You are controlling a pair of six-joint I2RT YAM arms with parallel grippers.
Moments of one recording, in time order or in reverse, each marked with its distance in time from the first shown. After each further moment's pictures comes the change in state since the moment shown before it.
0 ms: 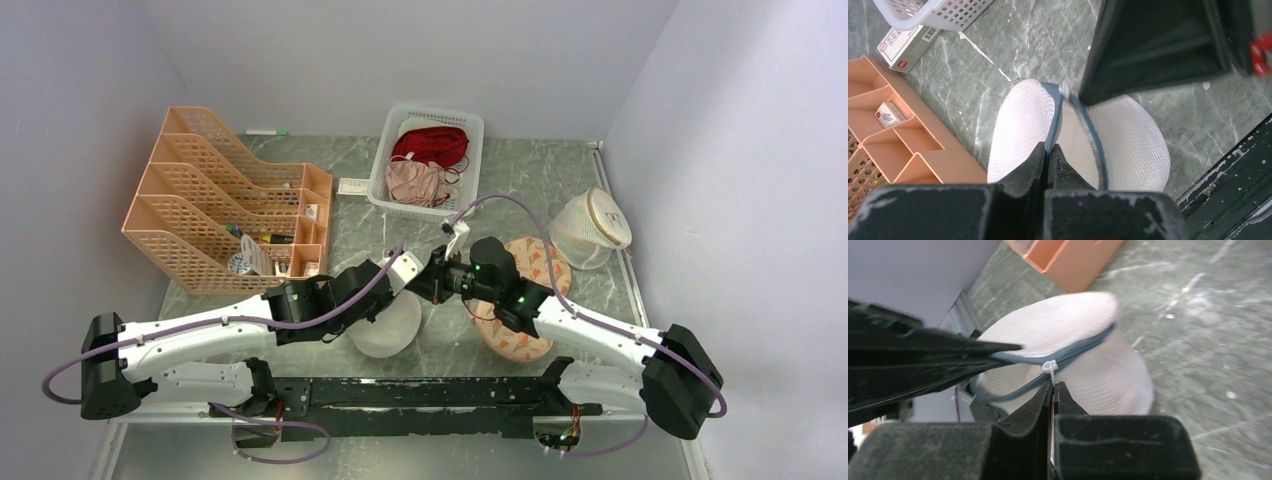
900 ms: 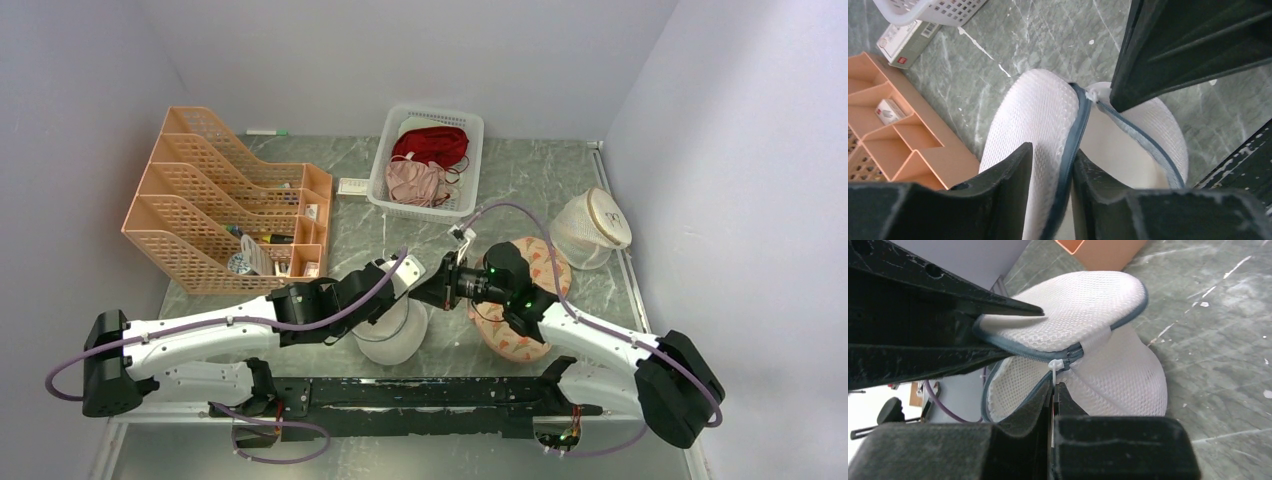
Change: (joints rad) left arm -0.016 0.015 -0.011 0.006 -0.021 0.000; right arm -0.143 -0.023 -0.136 0.173 -0.257 0.074
